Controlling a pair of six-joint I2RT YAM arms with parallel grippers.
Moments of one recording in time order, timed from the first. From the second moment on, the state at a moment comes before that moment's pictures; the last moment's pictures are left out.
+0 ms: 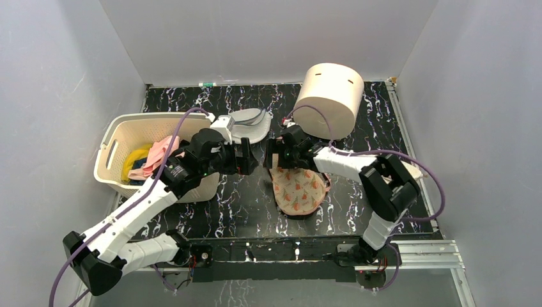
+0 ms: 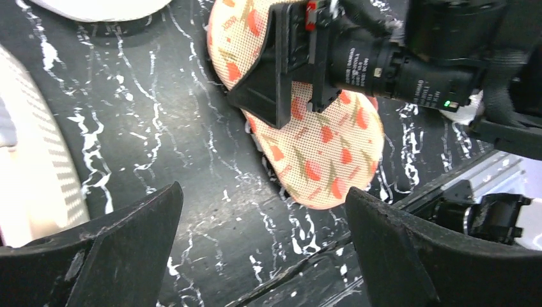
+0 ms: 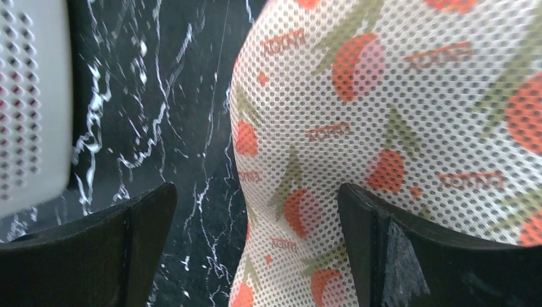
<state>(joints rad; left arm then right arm) -0.72 1.04 1.00 -0.59 -0.03 -0.54 0.67 1.69 1.04 -0.14 -0.02 0.59</state>
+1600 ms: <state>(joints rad) -1.32 1.50 0.70 -0.01 0.02 0.73 0.67 0.61 0.79 -0.53 0.41 0.56</state>
